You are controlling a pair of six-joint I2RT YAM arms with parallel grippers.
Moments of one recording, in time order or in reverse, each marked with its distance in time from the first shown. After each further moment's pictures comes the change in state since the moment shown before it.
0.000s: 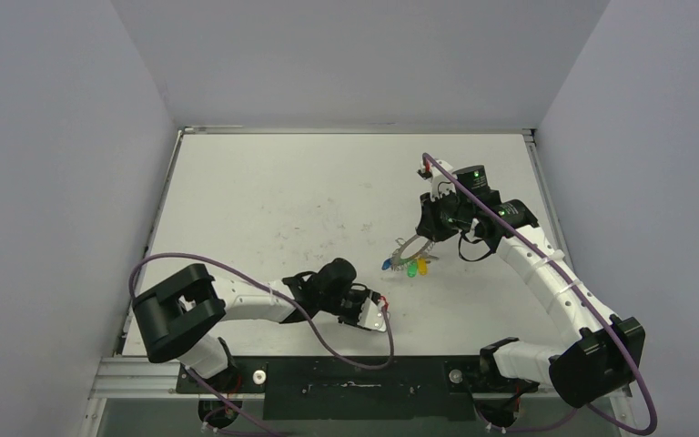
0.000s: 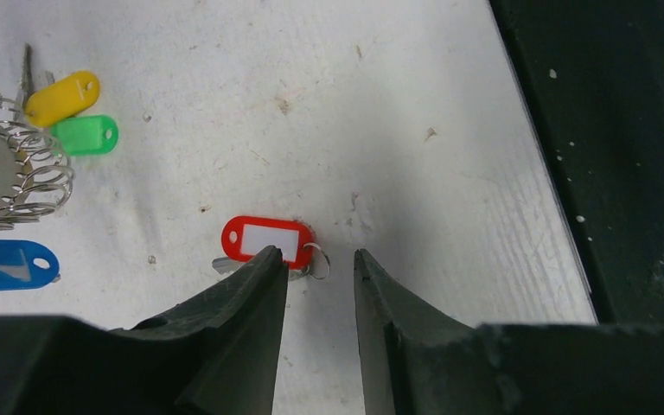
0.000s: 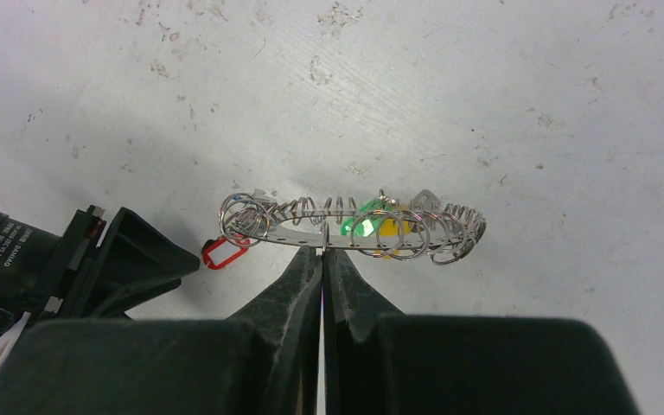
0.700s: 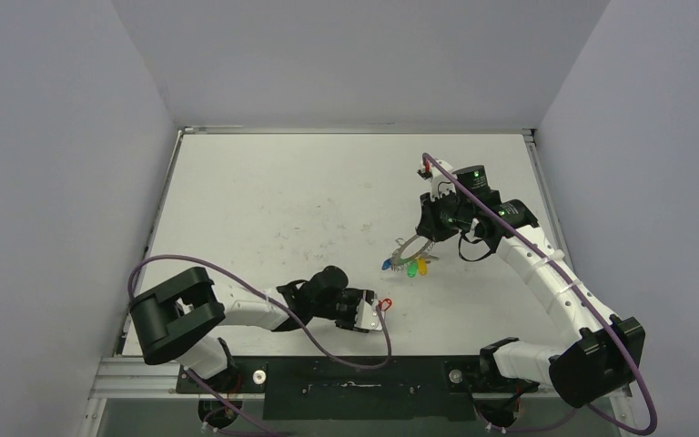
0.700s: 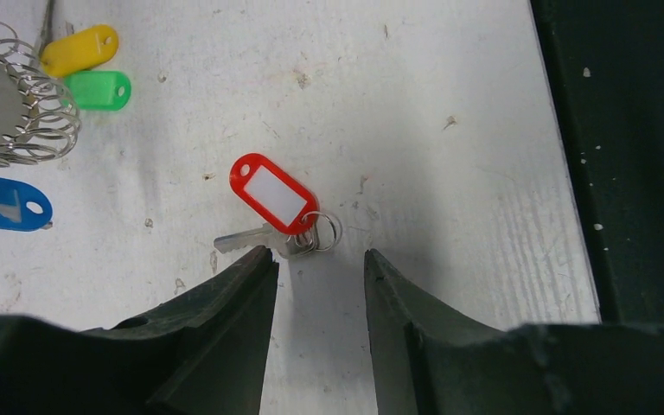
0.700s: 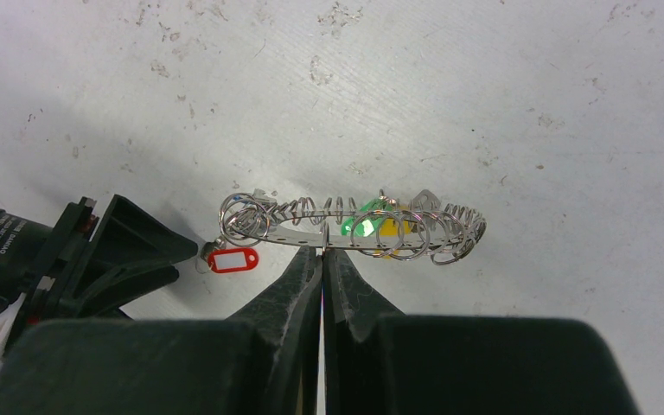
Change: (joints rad) left arm -0.021 0.006 -0.109 0.206 -0.101 -0.127; right arm 0.000 0.000 0.000 0.000 0.000 0.000
